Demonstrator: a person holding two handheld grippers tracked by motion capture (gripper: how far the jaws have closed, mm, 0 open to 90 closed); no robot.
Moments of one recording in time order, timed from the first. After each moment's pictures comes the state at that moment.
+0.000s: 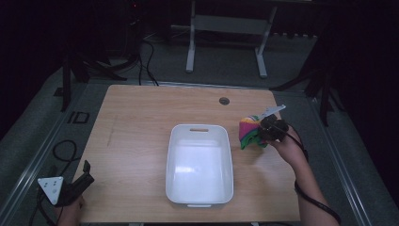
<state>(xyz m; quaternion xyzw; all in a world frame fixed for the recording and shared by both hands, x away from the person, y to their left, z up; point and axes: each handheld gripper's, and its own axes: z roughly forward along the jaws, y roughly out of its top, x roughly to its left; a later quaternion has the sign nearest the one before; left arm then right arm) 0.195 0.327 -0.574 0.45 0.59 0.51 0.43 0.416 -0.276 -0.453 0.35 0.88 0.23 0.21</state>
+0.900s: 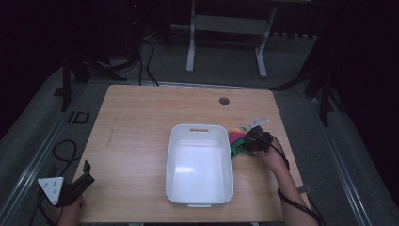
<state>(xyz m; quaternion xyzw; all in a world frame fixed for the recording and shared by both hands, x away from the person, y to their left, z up) 0.195 0.327 -0.575 0.45 0.59 0.51 0.43 0.426 -0.259 -0.530 0.39 0.88 0.21 0.18</state>
